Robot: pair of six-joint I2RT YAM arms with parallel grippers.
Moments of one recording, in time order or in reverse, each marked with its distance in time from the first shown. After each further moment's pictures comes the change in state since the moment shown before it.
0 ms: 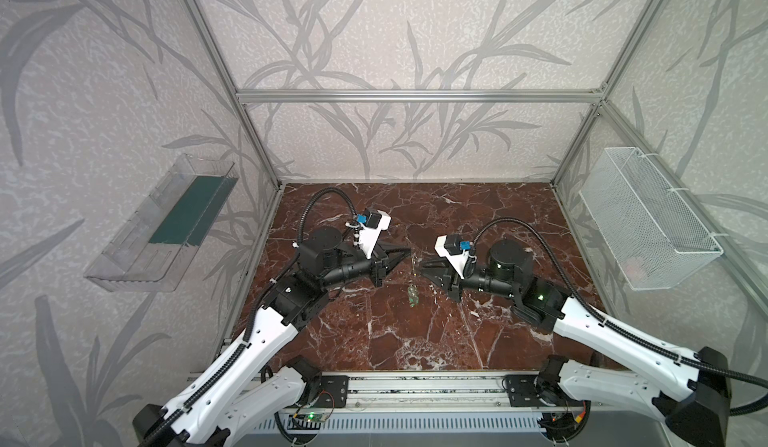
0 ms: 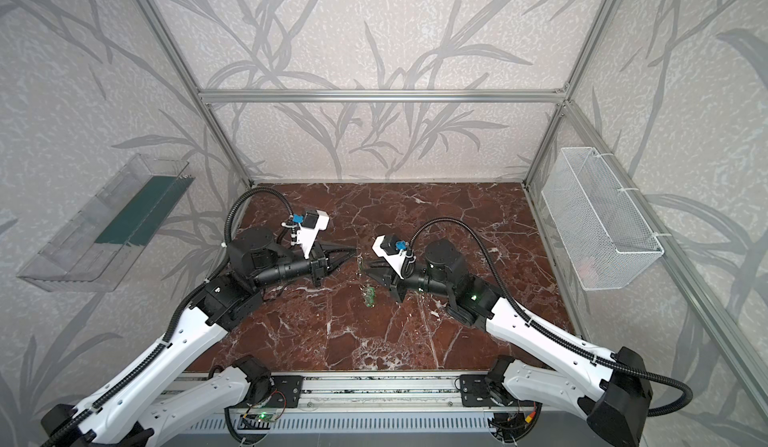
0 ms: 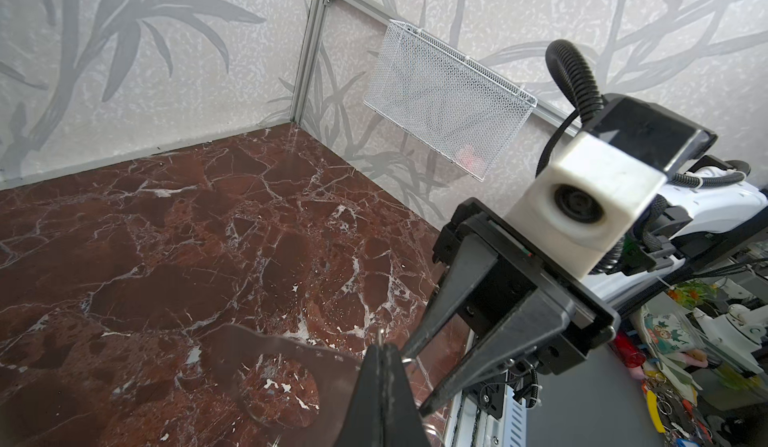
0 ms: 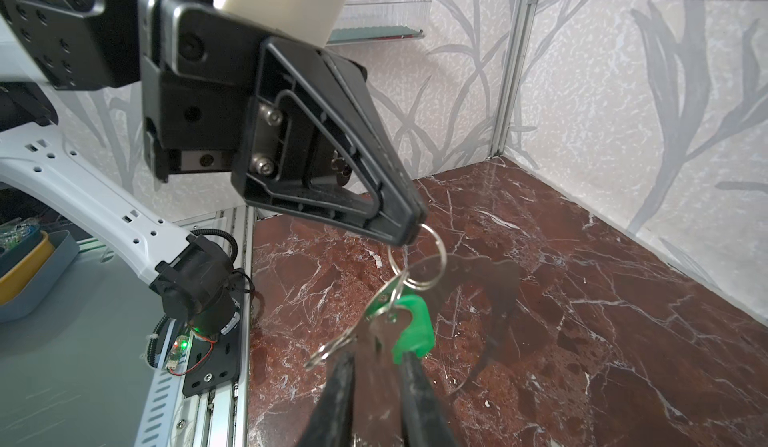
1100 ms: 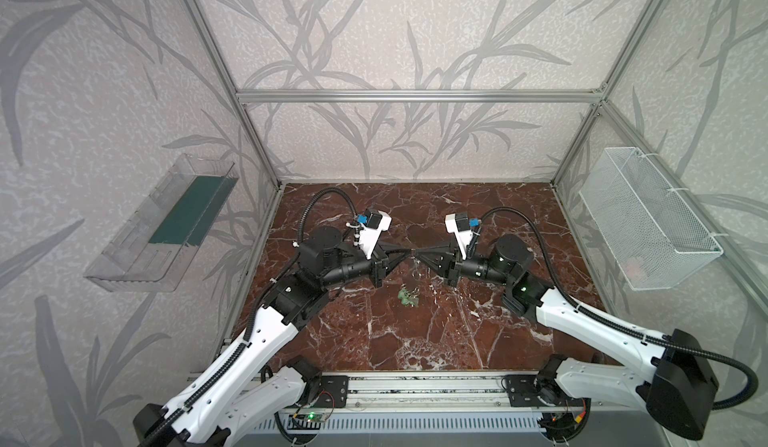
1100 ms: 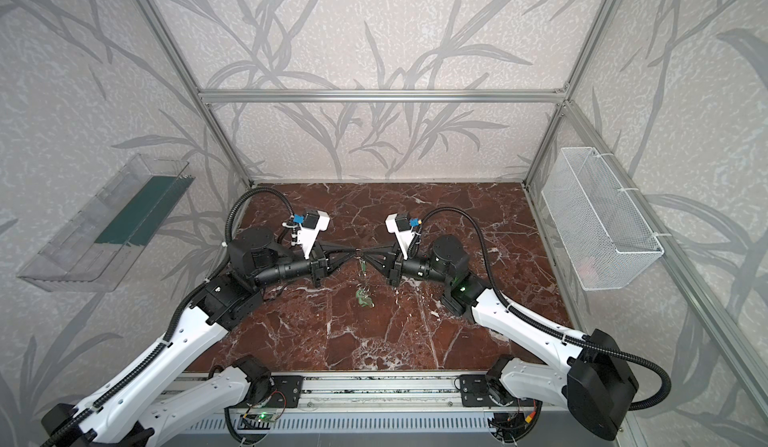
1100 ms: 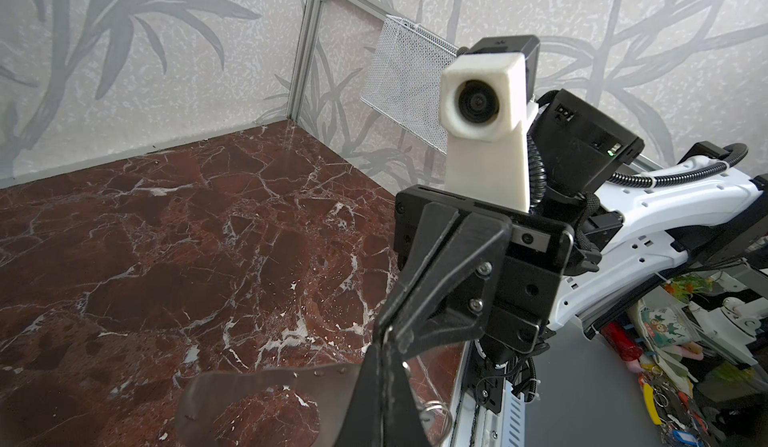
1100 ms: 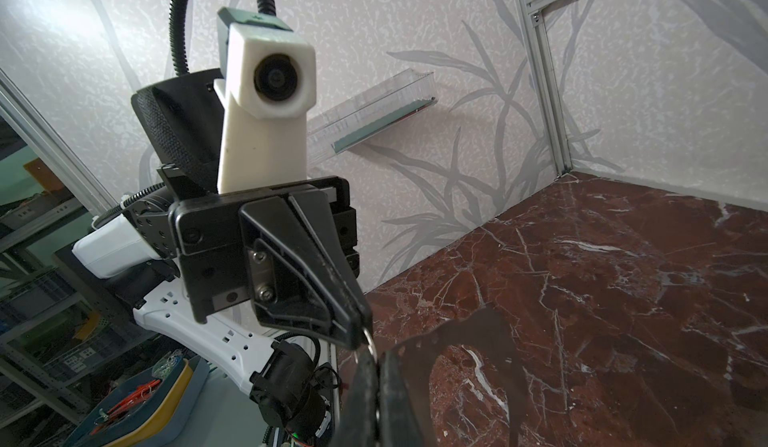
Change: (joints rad) left arm 0.001 0.002 0.000 -0.007 0.015 0.003; right arm -0.099 0.130 -0.068 0.451 -0.206 0.466
